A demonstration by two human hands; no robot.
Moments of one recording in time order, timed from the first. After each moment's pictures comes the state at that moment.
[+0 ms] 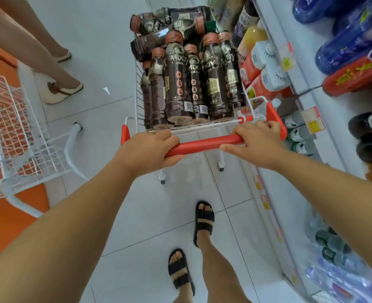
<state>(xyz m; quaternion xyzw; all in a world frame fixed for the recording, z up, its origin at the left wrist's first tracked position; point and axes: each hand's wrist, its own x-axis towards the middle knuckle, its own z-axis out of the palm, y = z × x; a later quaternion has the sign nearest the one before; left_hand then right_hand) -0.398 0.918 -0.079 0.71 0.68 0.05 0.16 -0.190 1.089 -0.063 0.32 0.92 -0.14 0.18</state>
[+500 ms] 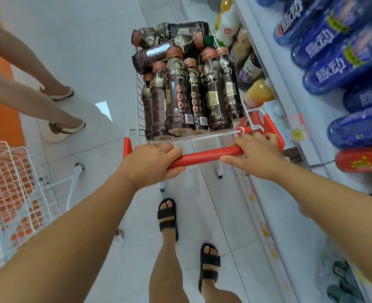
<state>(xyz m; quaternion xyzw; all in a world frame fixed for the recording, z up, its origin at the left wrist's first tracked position) -0.532 1.046 -0.081 0.72 0.67 0.07 0.16 -0.325 1.217 -0.055 0.33 0.91 -0.14 0.23</state>
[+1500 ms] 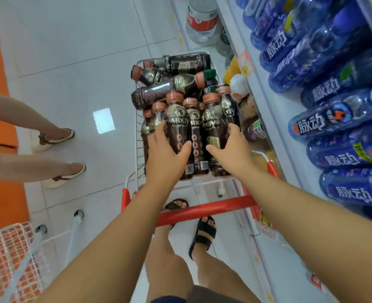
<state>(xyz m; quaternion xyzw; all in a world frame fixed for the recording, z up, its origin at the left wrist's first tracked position) -0.656 1.289 -0.070 0.21 0.86 0.35 0.31 -0.551 1.403 -0.065 0.54 0.75 -0.37 0.05</state>
